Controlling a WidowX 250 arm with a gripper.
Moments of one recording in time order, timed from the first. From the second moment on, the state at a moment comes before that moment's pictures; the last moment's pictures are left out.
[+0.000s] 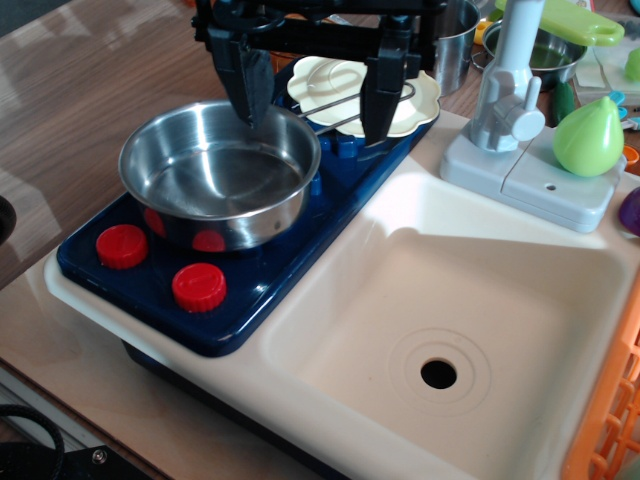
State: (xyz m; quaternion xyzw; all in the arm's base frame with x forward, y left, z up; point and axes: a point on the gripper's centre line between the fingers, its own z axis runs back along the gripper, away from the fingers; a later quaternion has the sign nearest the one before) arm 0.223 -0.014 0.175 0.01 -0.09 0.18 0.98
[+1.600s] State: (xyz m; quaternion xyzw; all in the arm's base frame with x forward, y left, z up) arm 0.214 -0.017 0.135 0.06 -0.10 0.21 0.97
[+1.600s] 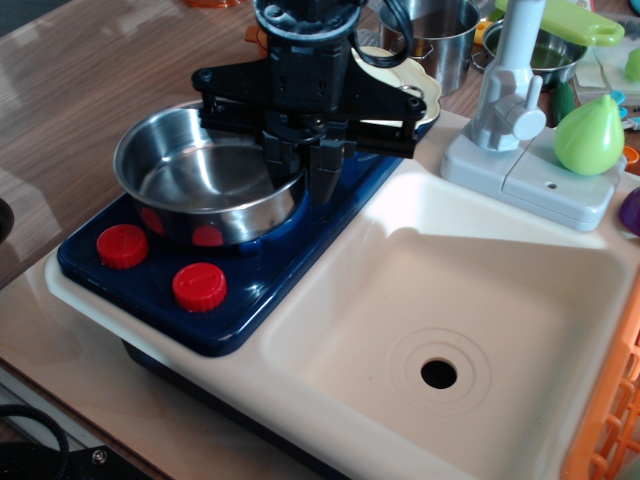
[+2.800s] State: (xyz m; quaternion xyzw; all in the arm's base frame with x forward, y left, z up) arm 0.209 -0.114 0.145 0.05 -0.15 0.11 0.98
